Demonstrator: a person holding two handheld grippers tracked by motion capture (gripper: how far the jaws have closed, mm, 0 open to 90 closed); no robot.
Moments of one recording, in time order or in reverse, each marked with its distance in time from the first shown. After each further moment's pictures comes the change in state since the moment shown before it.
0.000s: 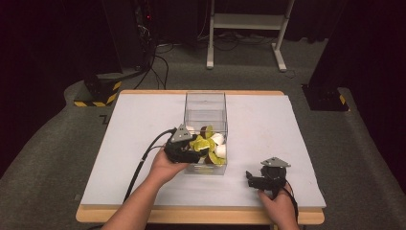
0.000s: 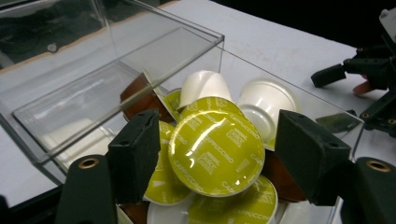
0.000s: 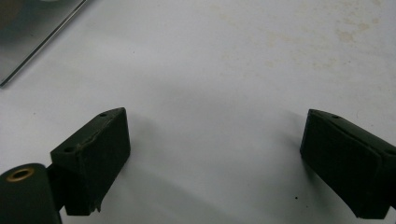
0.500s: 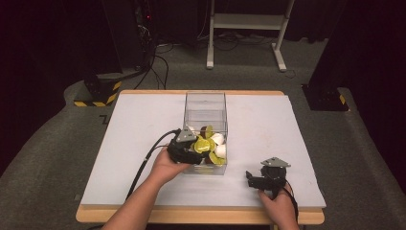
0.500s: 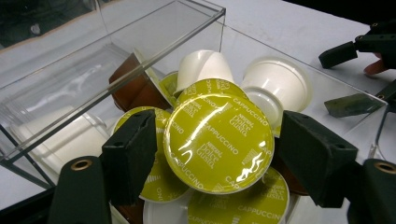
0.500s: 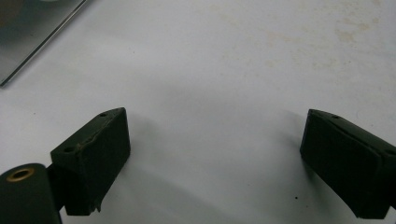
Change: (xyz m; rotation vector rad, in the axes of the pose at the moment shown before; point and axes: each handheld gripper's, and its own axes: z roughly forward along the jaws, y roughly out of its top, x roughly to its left) left arm 0.004 -0.006 0.011 0.063 0.016 0.019; right arm 0.000 0.000 0.000 0.000 0.000 0.000
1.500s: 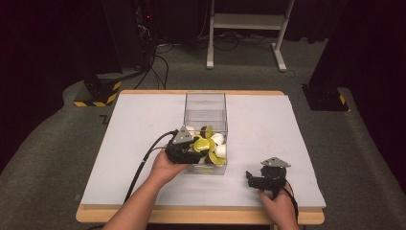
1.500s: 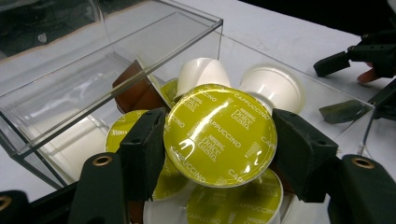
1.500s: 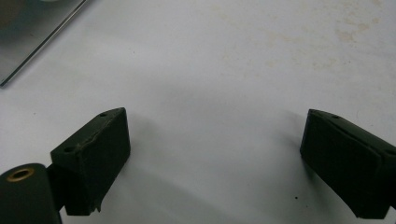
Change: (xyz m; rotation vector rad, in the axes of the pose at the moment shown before) left arm -0.001 0.000 -0.009 -0.058 -0.017 0.007; right arm 0.000 0.000 0.000 0.000 0.000 0.000
